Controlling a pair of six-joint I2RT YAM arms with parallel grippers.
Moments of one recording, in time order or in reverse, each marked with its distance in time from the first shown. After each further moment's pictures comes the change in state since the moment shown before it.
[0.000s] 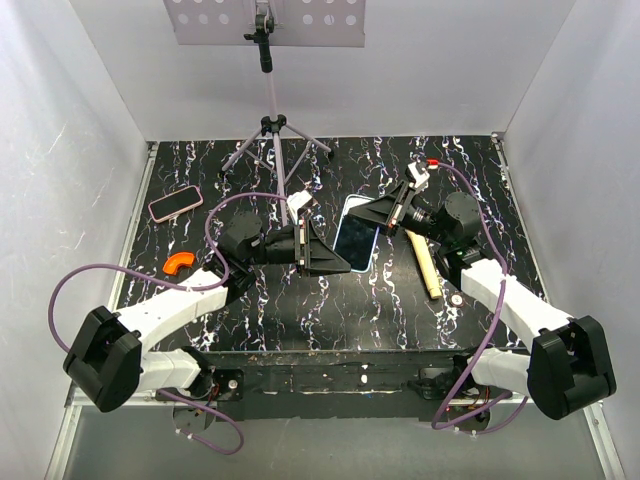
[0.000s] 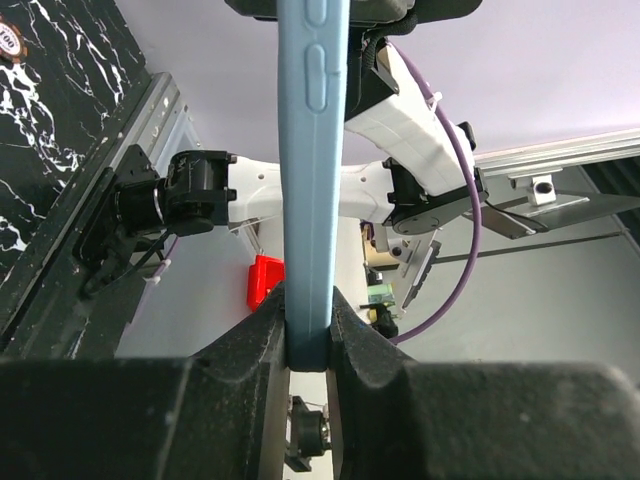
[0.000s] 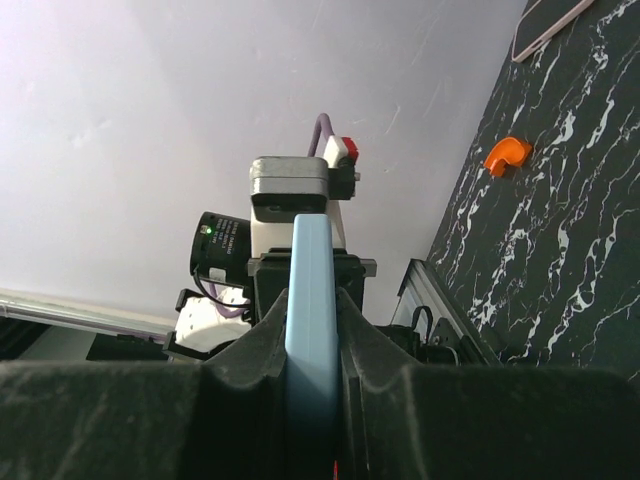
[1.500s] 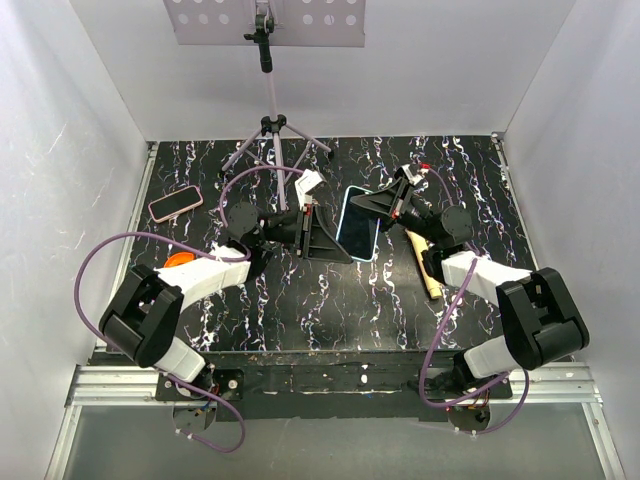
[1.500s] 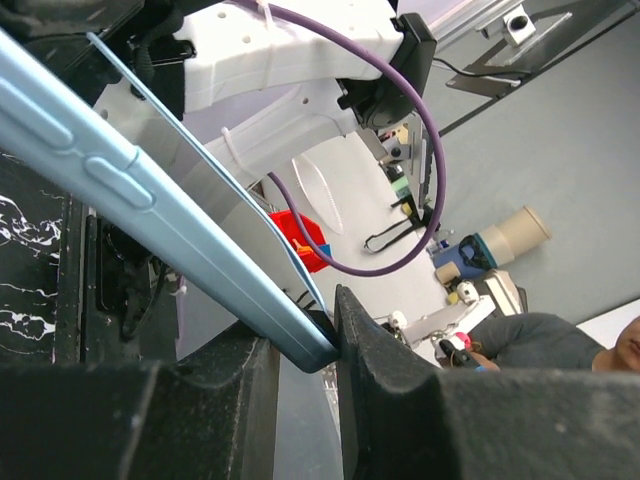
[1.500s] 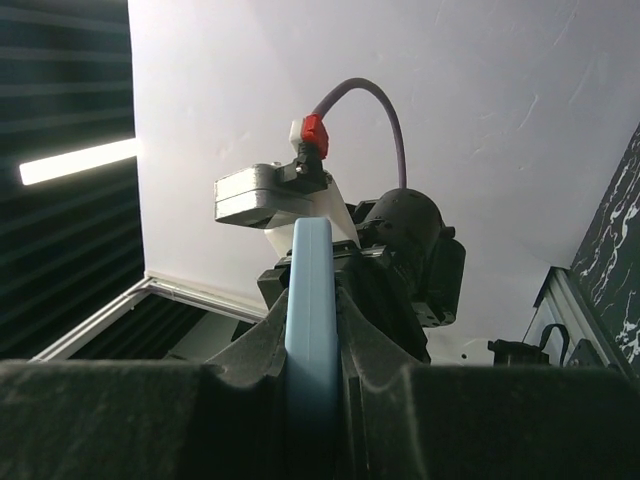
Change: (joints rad) left arm 0.053 0.281 0.130 0.607 0.290 -0.063; right arm -0.007 0.257 -0.071 0.632 -0.021 0.470
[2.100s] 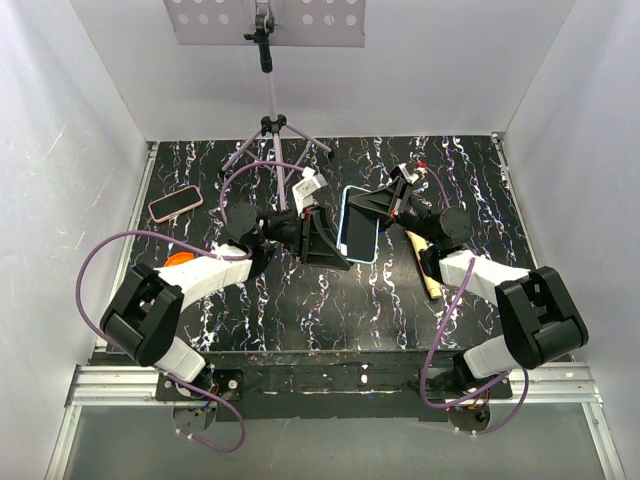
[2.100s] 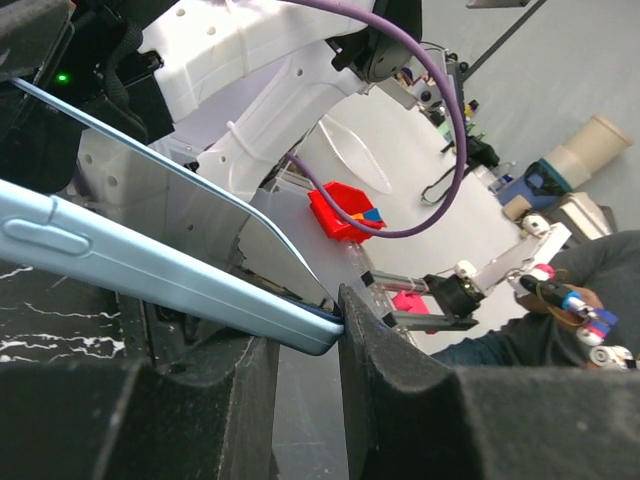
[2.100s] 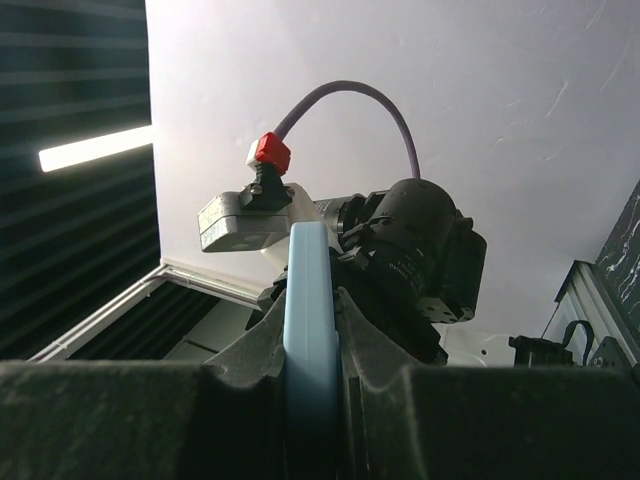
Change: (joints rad) left arm 0.000 0.018 0.036 0.075 0.091 0.168; right arm 0.026 0.011 0.015 0.055 0.004 0.060
